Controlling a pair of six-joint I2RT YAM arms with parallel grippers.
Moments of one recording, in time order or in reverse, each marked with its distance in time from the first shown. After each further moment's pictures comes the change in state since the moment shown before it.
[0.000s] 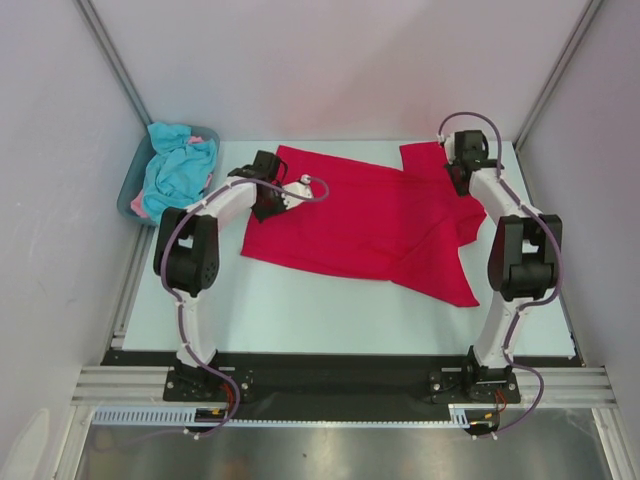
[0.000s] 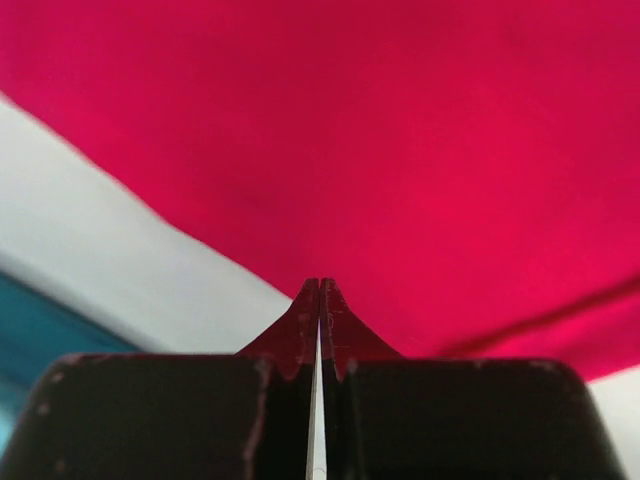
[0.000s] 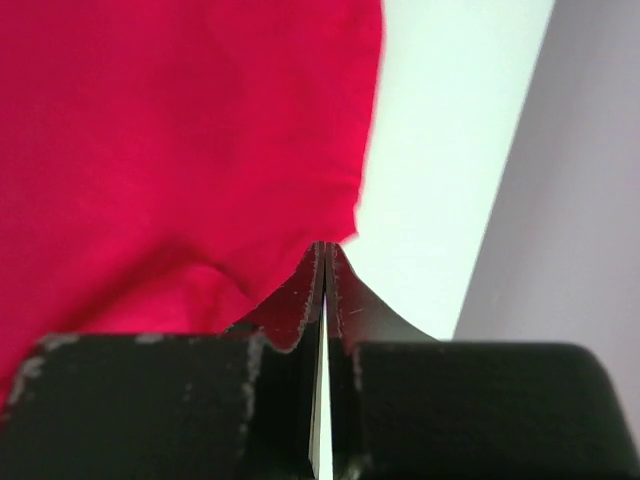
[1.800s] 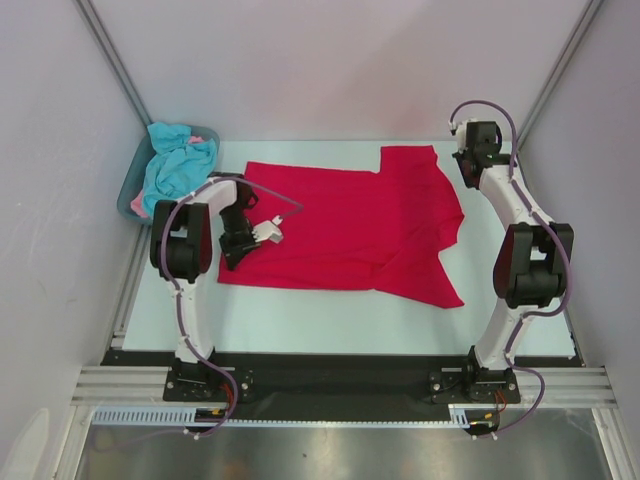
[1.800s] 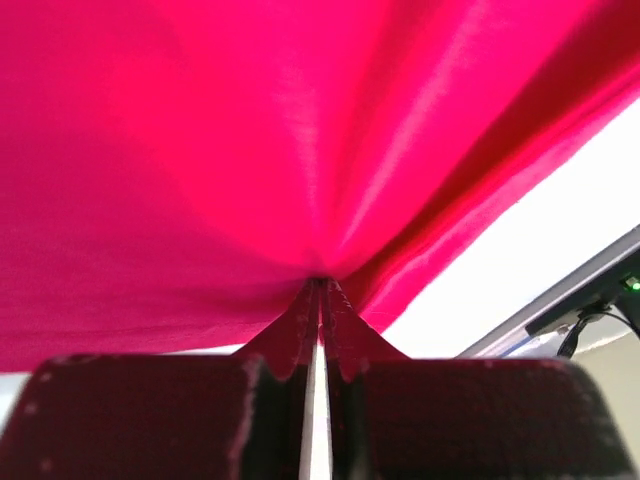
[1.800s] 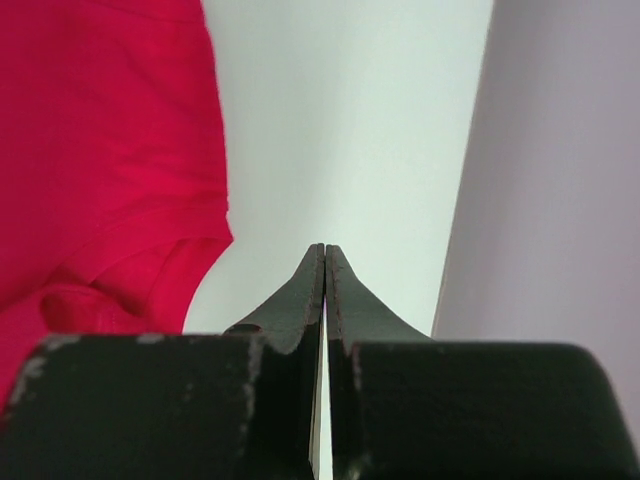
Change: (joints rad) left arm 0.177 0.112 -0.023 -0.637 0.090 0.111; right arm -0.045 -0.082 0.008 -0.006 -0.003 0.012
